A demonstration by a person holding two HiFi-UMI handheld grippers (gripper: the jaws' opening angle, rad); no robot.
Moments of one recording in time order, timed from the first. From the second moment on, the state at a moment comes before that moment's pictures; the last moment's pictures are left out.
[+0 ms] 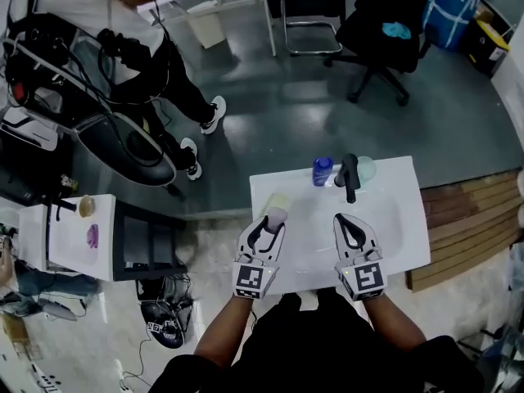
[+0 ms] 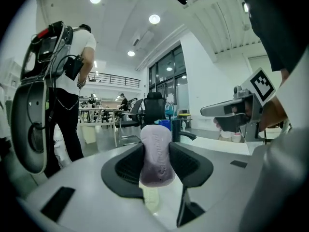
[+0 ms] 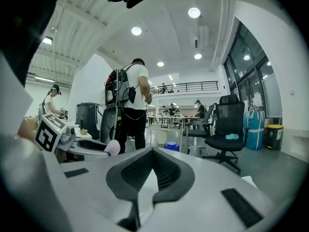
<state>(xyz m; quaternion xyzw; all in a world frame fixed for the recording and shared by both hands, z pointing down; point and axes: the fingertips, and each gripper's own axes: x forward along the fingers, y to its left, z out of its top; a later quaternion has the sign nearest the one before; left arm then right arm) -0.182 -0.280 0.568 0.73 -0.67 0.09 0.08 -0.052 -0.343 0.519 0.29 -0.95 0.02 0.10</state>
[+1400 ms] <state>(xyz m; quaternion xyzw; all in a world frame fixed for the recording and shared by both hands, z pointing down) -0.218 -0.314 0.675 0.66 -0.70 0.21 0.18 -0.076 -0.372 0.579 0.23 -0.96 0.07 0.13</state>
